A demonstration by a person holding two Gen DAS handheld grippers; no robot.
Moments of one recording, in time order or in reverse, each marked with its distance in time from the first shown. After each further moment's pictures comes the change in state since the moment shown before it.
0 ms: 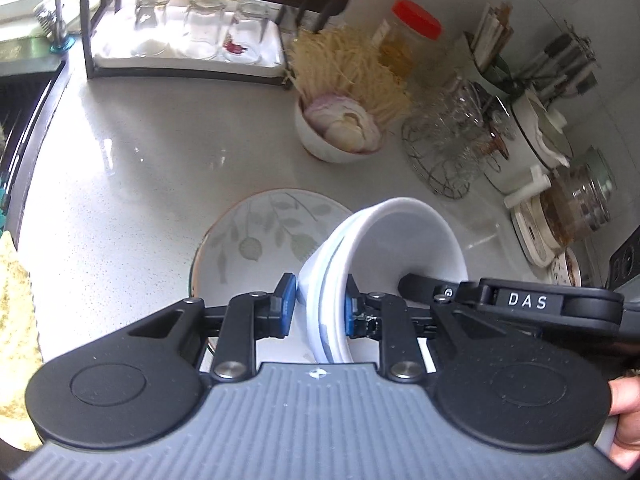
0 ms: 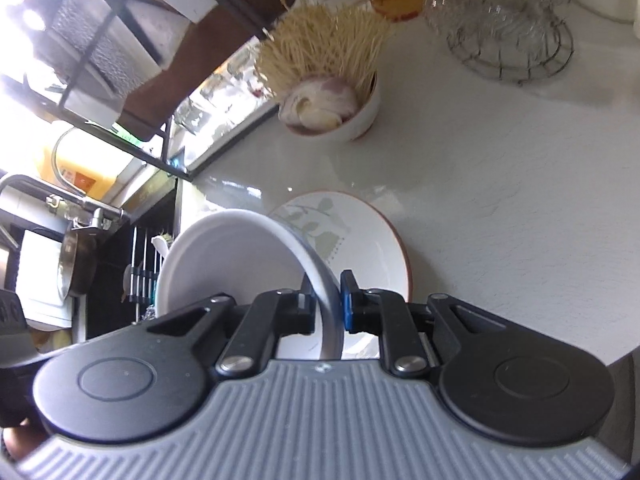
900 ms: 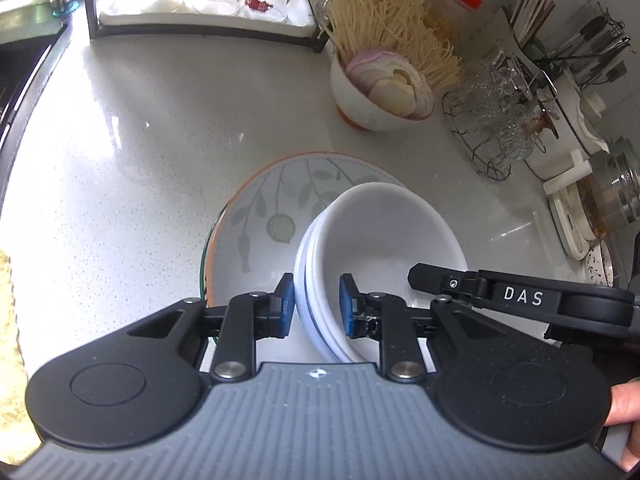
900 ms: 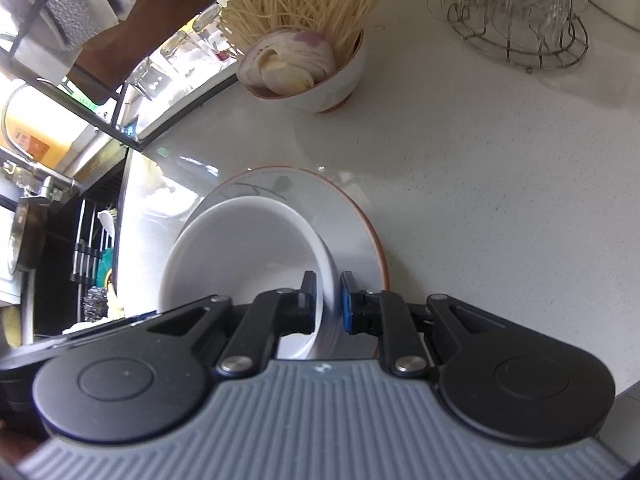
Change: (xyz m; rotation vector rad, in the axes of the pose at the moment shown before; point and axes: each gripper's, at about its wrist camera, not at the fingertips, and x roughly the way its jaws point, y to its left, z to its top) left arm 0.055 0.019 -0.013 -0.006 0.035 0.062; right arm 0.048 -0.001 0.001 -0.098 0.018 -0.131
